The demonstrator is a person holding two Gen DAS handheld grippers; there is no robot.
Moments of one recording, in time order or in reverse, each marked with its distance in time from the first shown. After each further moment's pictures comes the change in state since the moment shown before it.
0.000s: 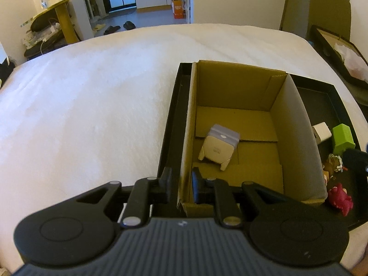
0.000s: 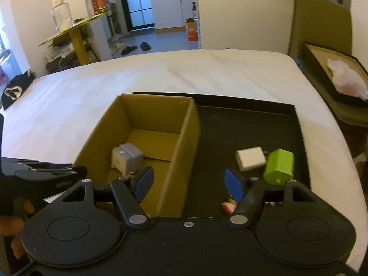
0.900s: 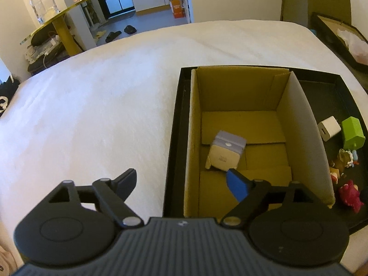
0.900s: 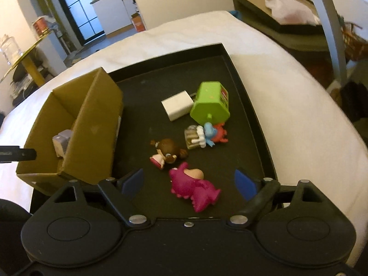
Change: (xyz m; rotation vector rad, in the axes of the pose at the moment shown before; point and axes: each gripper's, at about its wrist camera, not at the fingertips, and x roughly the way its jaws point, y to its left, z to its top) left arm 0.000 -0.009 0.015 0.083 0.012 0.069; right arm 0.016 -0.095 -0.079 0.307 0.053 -0.071
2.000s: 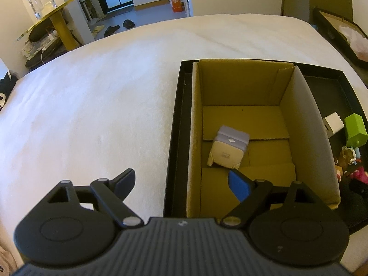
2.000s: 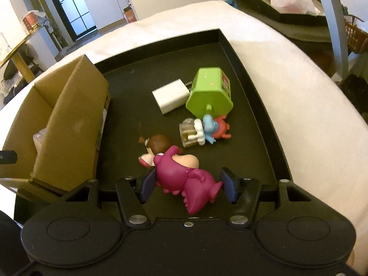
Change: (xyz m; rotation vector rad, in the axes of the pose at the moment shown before) left arm 0.010 0.000 0.003 -0.003 0.030 -0.005; right arm 0.028 0.002 0.000 0.001 0.019 -0.037
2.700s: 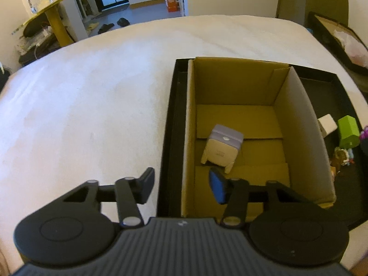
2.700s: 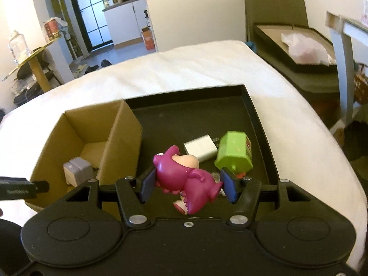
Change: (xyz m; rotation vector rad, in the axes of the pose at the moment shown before) left arm 0.003 0.005 -0.002 -0.018 0.002 -0.063; right arm -0.038 0.045 0.045 -0.112 -0.130 0.015
